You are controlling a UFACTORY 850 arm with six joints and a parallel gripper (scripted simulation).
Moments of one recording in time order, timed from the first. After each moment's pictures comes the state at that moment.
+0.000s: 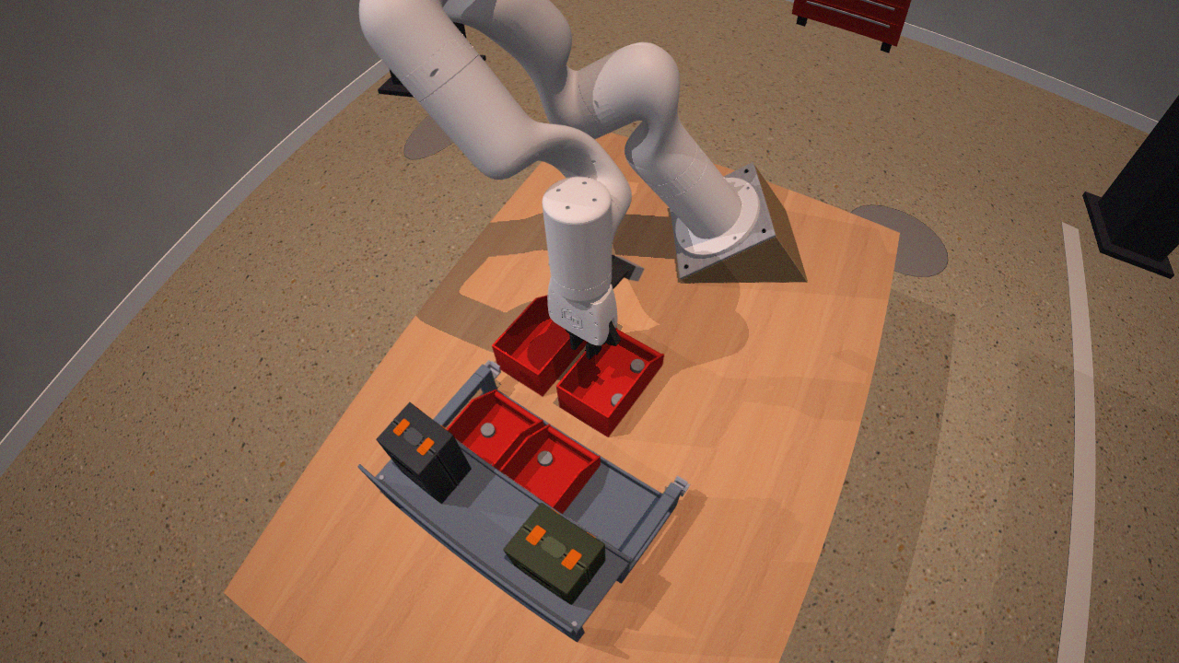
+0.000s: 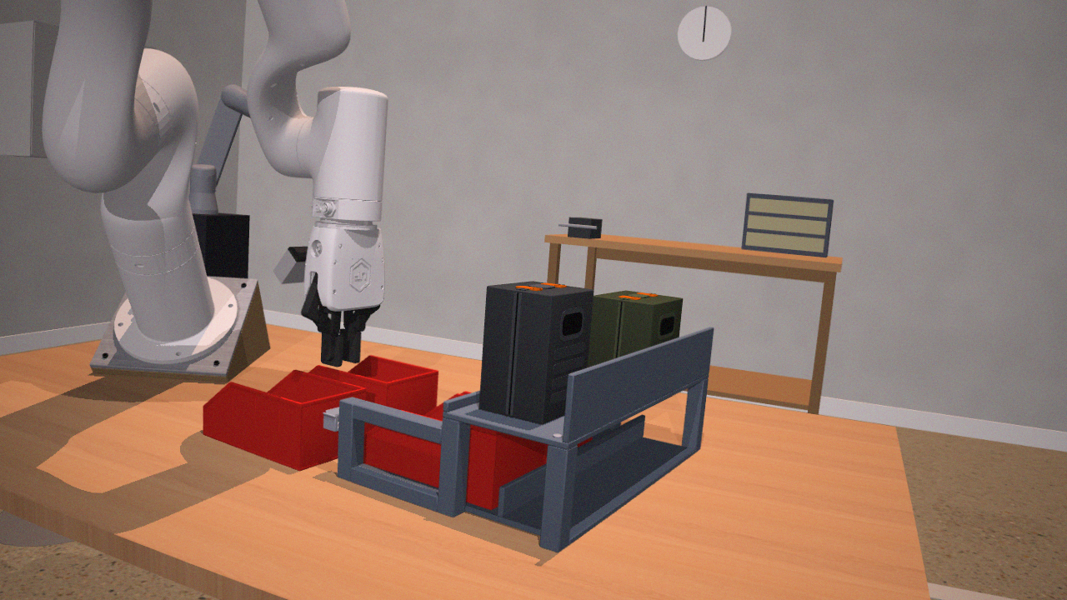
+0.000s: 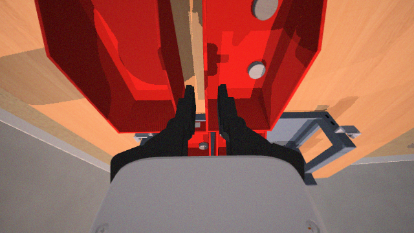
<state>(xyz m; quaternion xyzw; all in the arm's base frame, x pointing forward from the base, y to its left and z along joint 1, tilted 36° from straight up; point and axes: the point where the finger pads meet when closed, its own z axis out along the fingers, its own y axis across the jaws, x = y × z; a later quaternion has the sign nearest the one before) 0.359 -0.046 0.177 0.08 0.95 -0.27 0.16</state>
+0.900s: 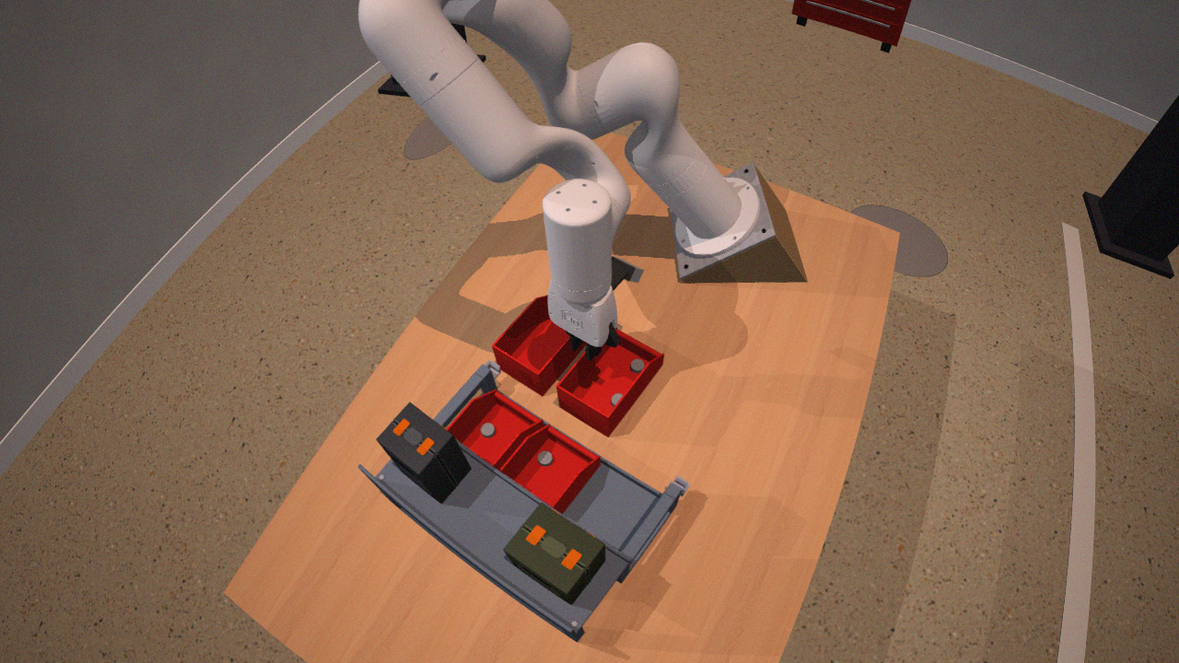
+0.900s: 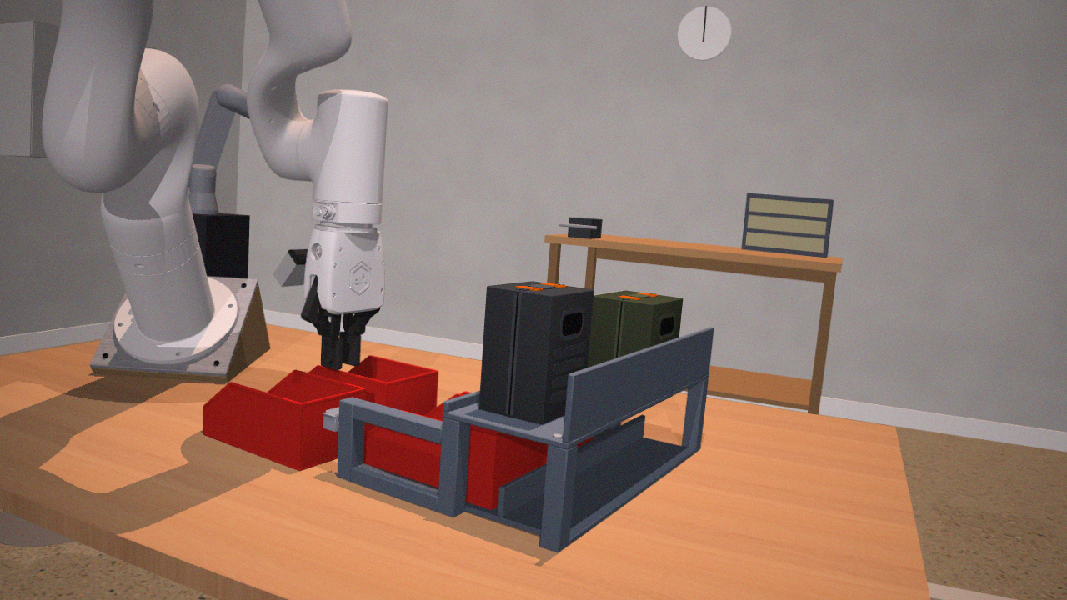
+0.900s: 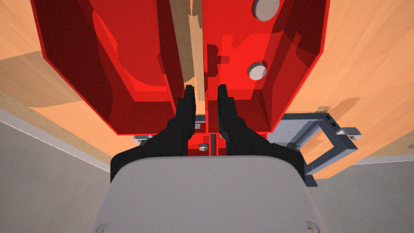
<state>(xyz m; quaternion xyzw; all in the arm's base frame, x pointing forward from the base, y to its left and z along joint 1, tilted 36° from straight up) 0.360 -0.048 0.174 0.09 0.95 -0.27 0.16</state>
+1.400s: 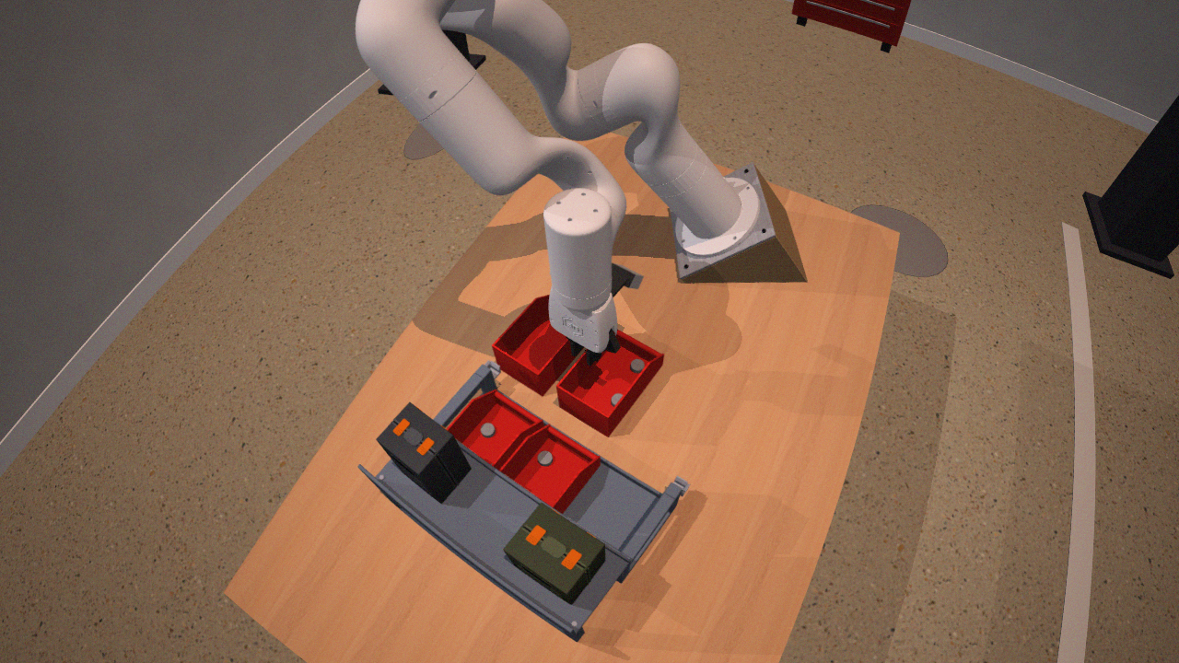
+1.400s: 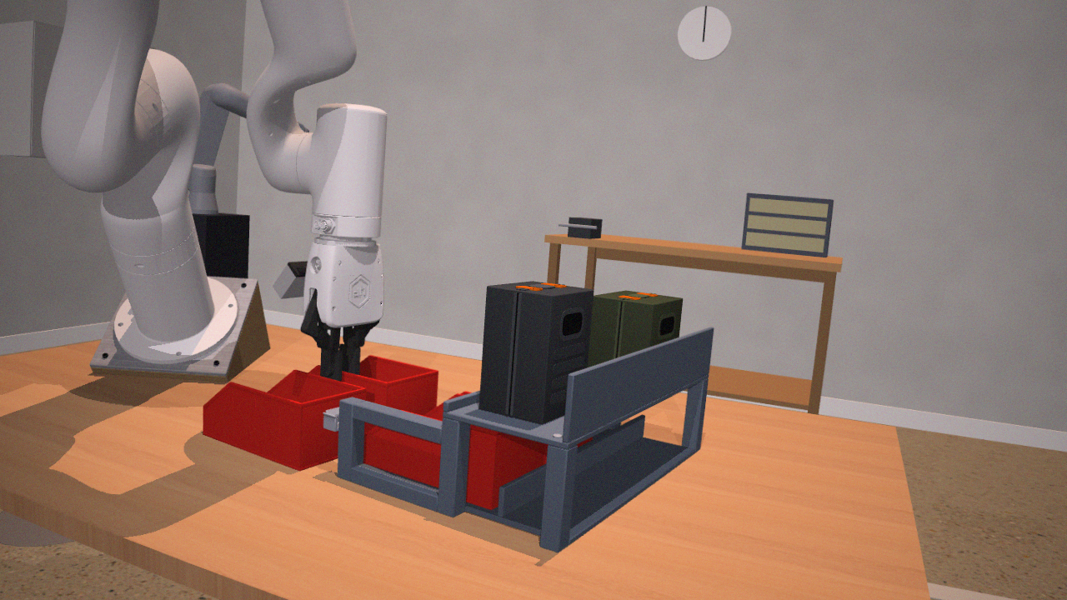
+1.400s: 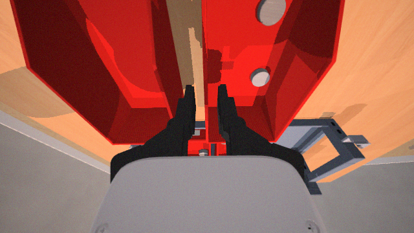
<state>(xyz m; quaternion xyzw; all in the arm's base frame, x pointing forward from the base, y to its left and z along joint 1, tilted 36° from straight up) 0.364 -0.056 0.161 0.09 0.95 -0.27 0.16</state>
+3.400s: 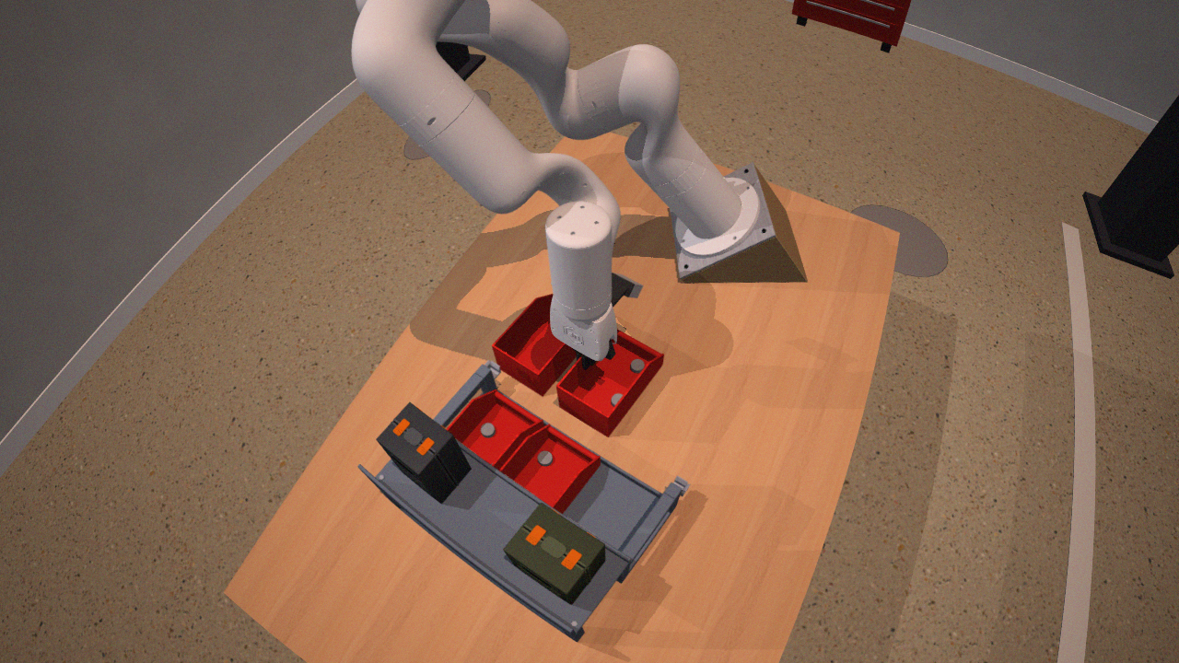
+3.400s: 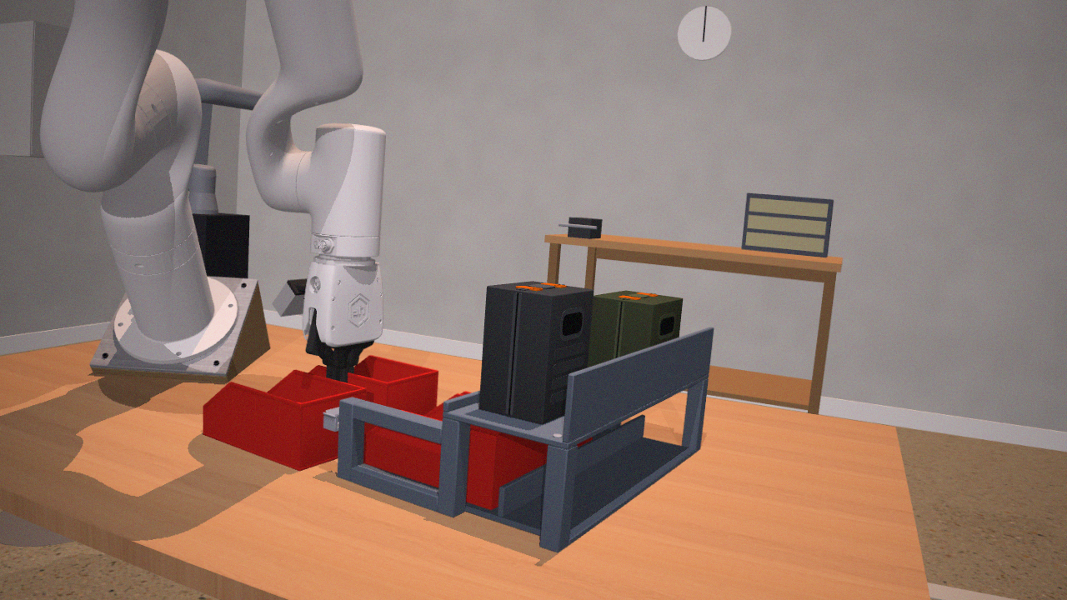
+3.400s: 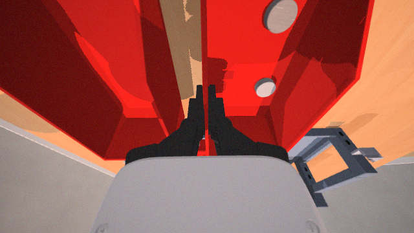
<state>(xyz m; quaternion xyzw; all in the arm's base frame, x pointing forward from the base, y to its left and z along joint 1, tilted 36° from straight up) 0.370 -0.069 0.142 0.09 0.95 -0.27 0.16</state>
